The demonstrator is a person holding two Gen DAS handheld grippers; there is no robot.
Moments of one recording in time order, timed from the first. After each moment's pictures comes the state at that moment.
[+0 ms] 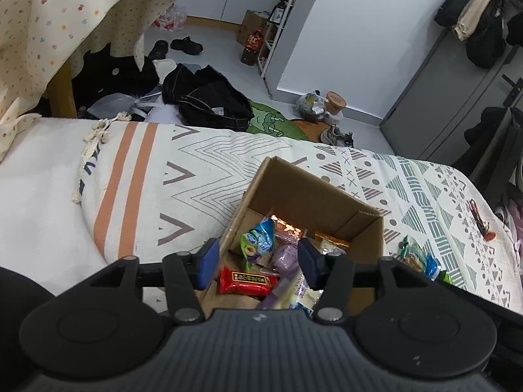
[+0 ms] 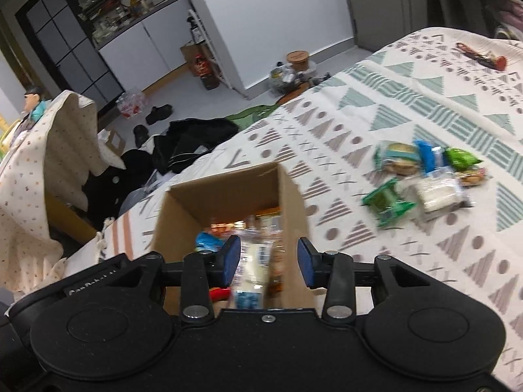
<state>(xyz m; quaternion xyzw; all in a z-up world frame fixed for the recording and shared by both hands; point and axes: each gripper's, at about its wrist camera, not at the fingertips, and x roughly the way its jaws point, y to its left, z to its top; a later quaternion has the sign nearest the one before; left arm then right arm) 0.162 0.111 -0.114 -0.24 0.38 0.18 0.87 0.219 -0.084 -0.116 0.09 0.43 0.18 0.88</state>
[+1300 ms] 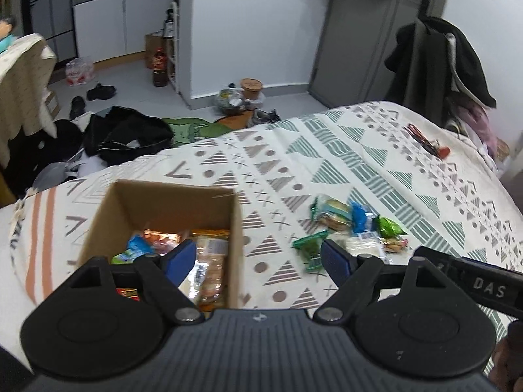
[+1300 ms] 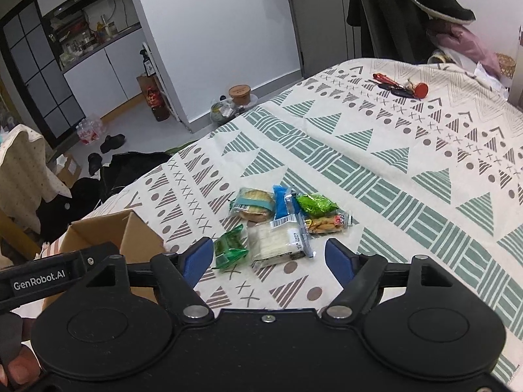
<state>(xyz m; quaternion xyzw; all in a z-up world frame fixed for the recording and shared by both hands) 0.215 -0.028 -0.092 -0.09 0.40 0.06 0.91 0.249 -0.238 -0.114 0.07 0.39 0.12 0.91</state>
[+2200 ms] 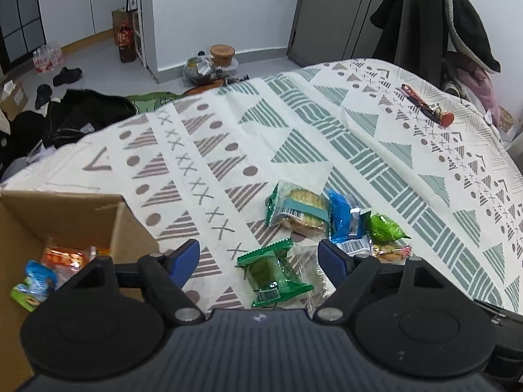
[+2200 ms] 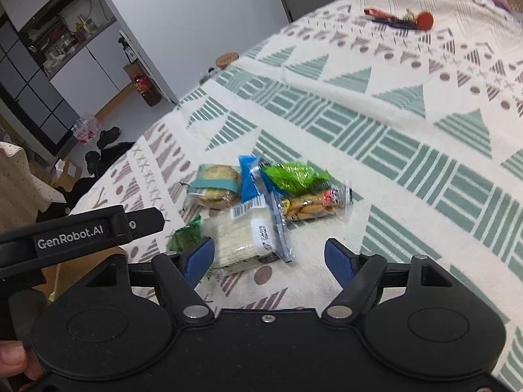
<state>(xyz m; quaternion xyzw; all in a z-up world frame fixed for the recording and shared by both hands) 0.316 -0.076 -0.163 -0.08 0.45 0.03 0.89 0.316 -0.264 -0.196 0.13 0.45 0.13 0.87</state>
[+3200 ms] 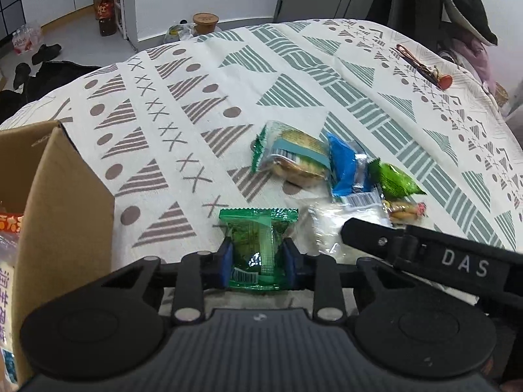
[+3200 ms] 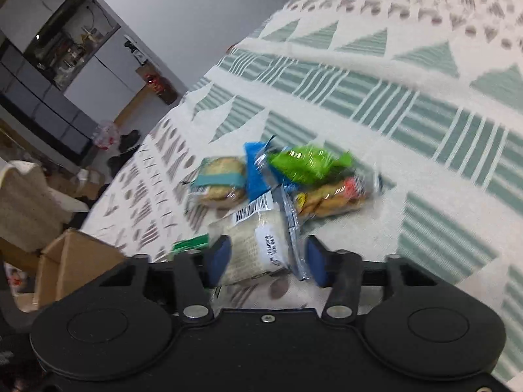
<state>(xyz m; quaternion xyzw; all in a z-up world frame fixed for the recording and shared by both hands) 0.315 -0.085 -0.216 -0.09 0.49 -0.01 0.87 0.340 -0.267 -0.230 0.20 0.47 0.17 0.84</state>
